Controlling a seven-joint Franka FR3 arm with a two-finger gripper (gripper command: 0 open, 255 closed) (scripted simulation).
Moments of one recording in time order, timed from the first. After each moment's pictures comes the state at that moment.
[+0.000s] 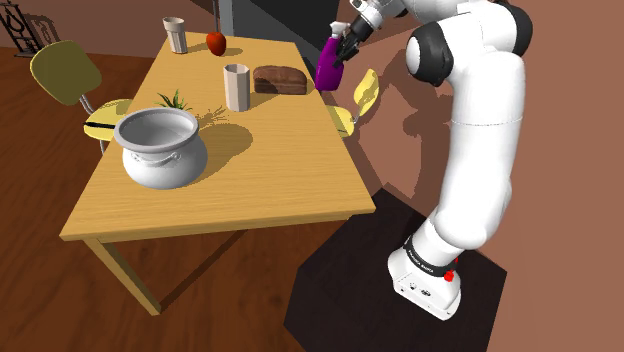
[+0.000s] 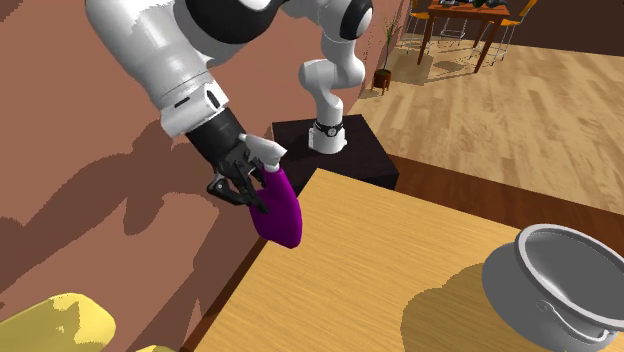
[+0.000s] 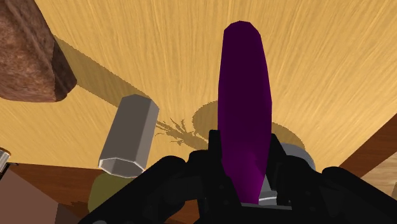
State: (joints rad) arm -0.04 0.47 -0.76 -1.37 0.87 1.60 -1.81
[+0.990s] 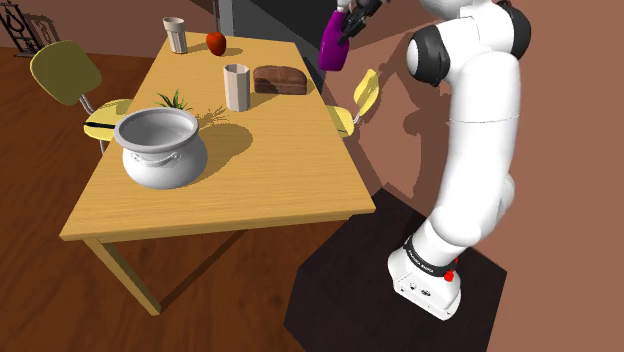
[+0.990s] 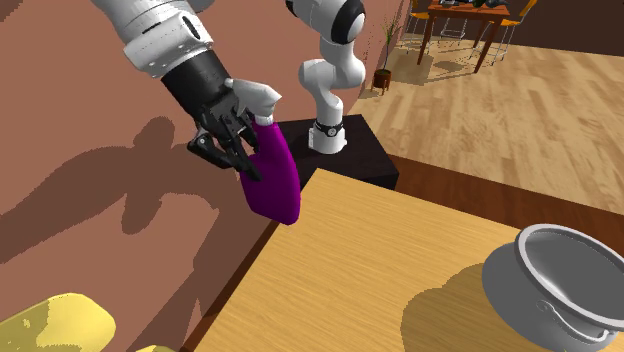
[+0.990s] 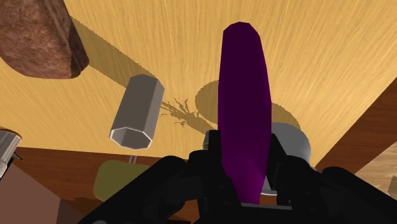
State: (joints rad) arm -0.13 0.50 -0.75 -1.12 0.89 1.42 -1.70
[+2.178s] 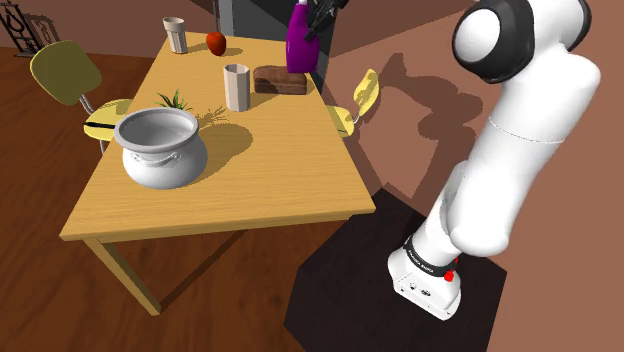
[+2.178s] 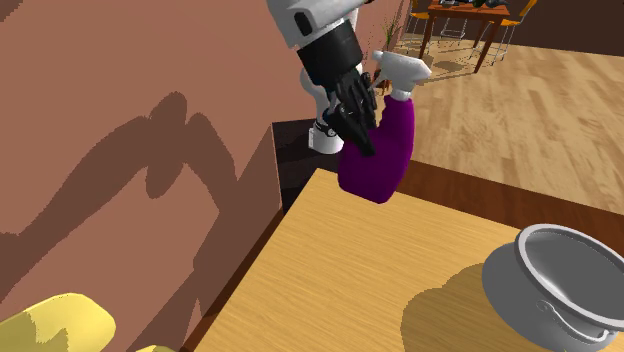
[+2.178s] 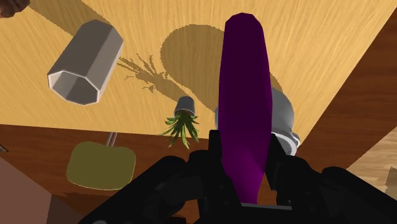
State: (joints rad) arm 0.31 0.15 -0.74 -1.51 0.65 1.71 -1.45
